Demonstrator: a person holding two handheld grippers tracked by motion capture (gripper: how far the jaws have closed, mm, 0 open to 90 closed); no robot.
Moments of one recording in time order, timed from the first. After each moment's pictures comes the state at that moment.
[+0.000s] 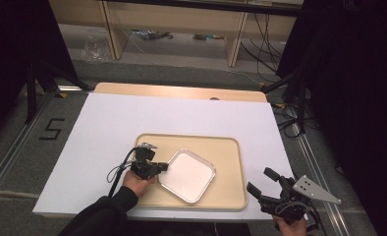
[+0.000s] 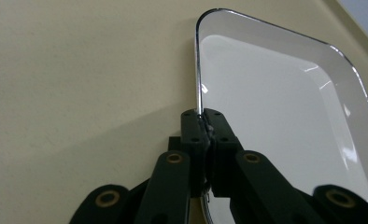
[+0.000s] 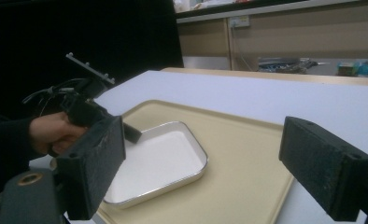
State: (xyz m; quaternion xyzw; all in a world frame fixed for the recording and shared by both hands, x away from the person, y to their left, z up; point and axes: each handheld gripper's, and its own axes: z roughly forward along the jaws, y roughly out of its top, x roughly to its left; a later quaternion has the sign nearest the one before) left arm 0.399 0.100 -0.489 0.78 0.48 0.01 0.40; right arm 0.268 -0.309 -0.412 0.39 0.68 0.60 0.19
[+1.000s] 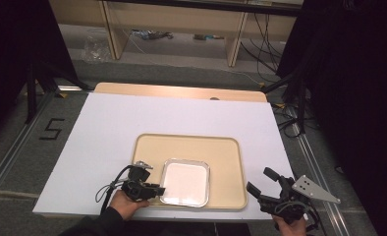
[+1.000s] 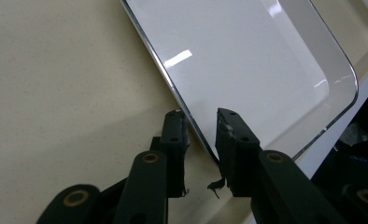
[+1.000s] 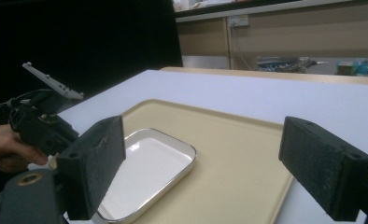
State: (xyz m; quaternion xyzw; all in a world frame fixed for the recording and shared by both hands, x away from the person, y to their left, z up) left arm 0.341 0.111 -0.482 0.82 0.45 -0.04 0.36; right arm 0.269 -0.308 -0.412 0.39 0.68 0.59 0.19
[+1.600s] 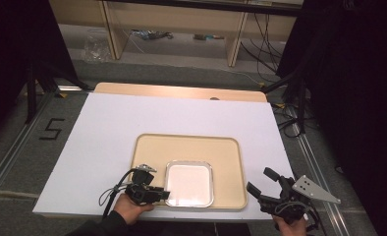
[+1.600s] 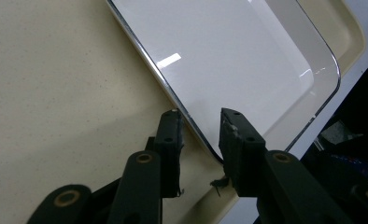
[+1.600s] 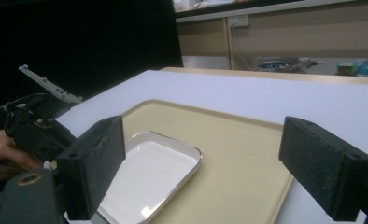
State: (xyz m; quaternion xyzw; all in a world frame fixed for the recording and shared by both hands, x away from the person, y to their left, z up) left arm 0.333 0.098 -0.483 0.80 0.46 -0.05 0.37; right arm 0.268 -0.307 -0.413 0.39 0.67 0.60 0.18
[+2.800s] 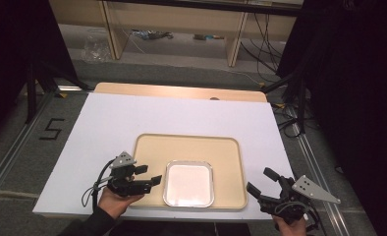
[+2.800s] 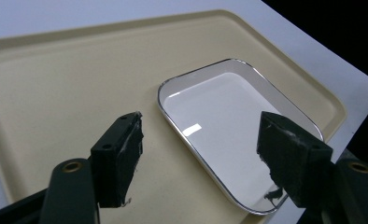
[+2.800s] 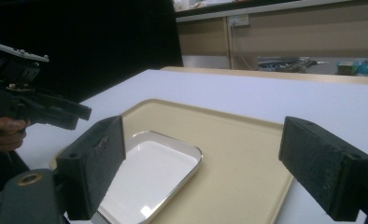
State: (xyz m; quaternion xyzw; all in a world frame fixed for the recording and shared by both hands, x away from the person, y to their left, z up) left arm 0.326 0.136 -0.441 0.75 0.43 0.08 0.49; right arm 0.268 -0.307 -0.413 0.39 0.67 0.60 0.18
